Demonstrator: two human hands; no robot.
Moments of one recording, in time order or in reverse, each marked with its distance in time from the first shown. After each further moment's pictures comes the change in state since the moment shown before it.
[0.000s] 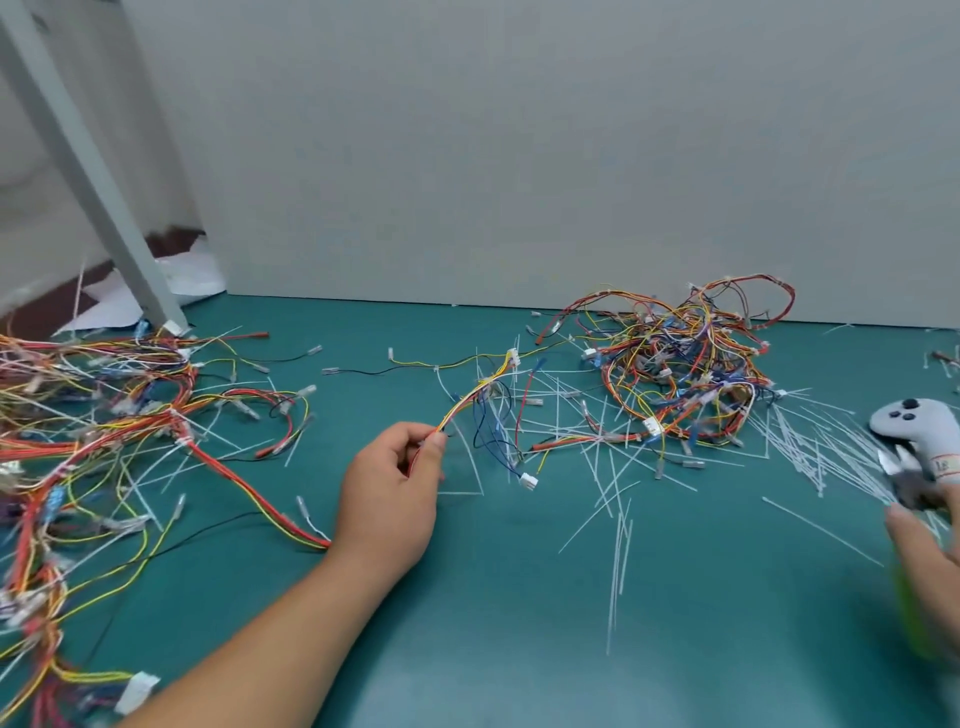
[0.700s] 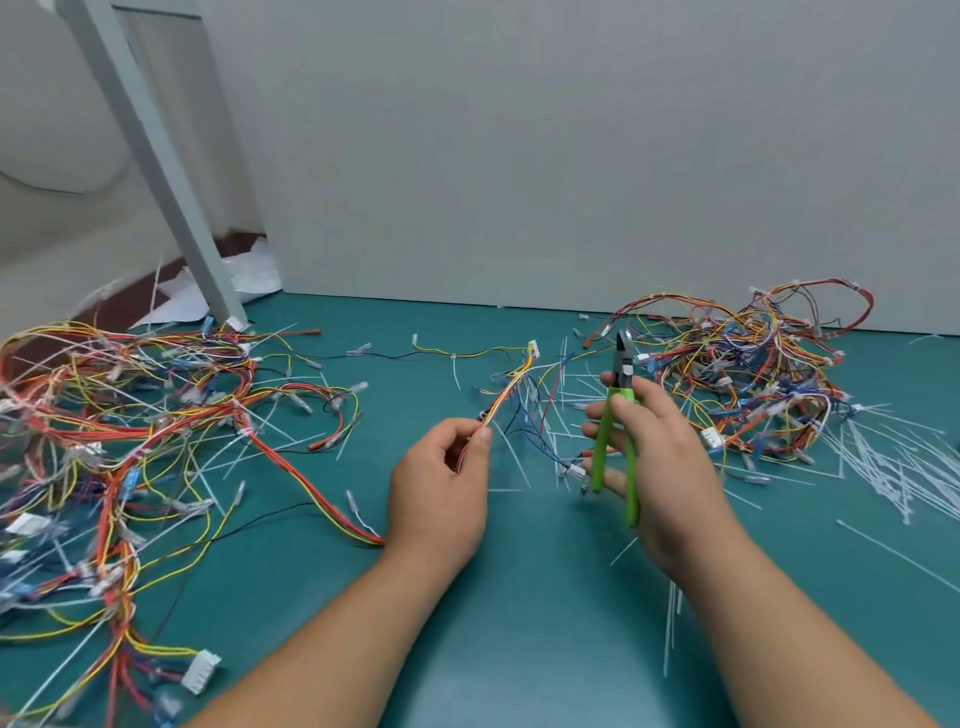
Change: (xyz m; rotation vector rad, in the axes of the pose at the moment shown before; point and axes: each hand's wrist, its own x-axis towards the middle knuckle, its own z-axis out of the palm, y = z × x) left_hand 0.001 0.000 0.004 0.014 0.097 -0.010; right_hand -0.035 -0.278 0.056 1.352 -0.494 0.025
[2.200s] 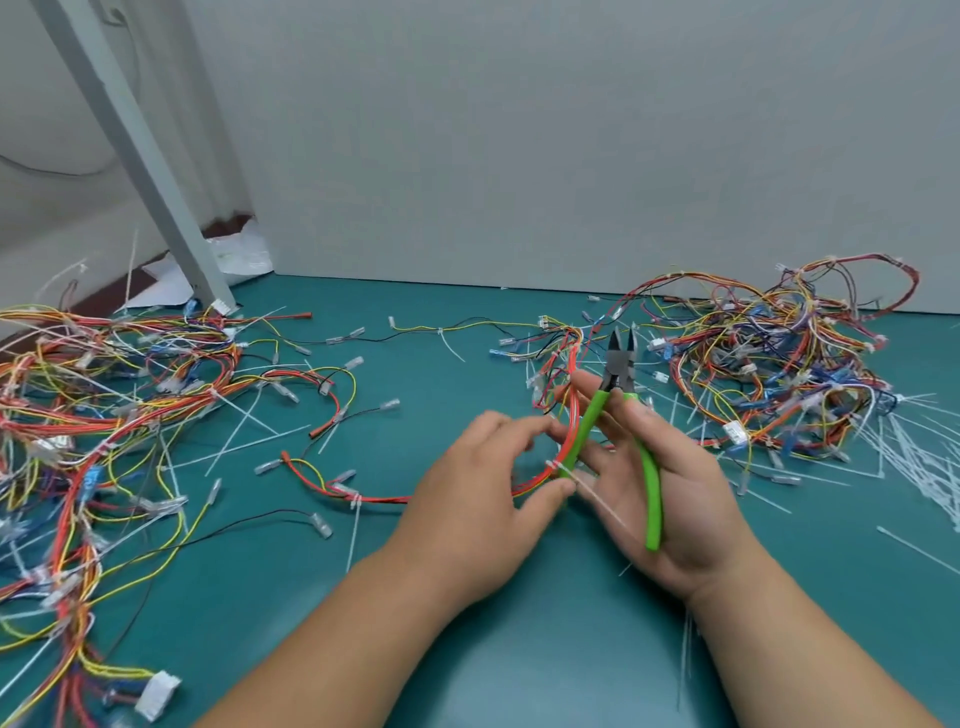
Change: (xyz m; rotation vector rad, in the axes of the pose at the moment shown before) left_hand -0.007 0.026 0.003 0.429 -0.442 0.264; right_hand 0.012 0.027 -0.006 0.554 -0.397 0.135
